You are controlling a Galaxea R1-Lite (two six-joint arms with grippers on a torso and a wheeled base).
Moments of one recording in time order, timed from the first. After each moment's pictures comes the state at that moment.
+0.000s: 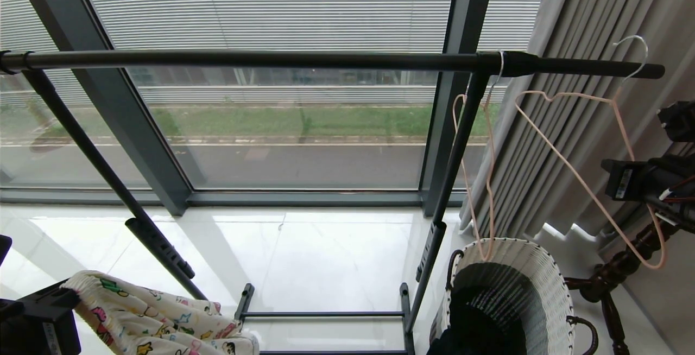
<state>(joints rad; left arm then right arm) 0.05 0.88 -0.26 -0.30 -0.03 0.17 0.10 1.45 -0.66 -0.63 -0.06 0.07</state>
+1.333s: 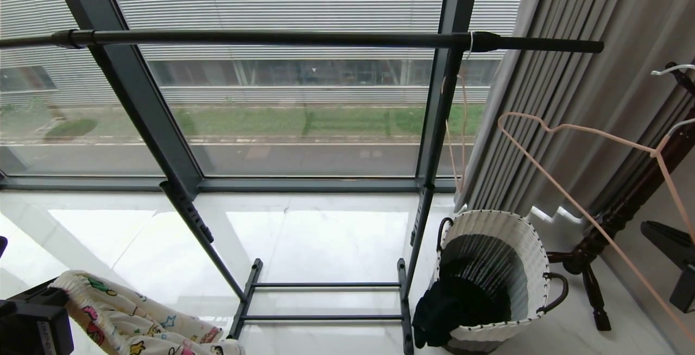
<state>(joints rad) 0.05 0.87 -0.26 -0.30 0.04 0.21 0.28 0.98 -0.26 -0.64 -0.05 -0.07</state>
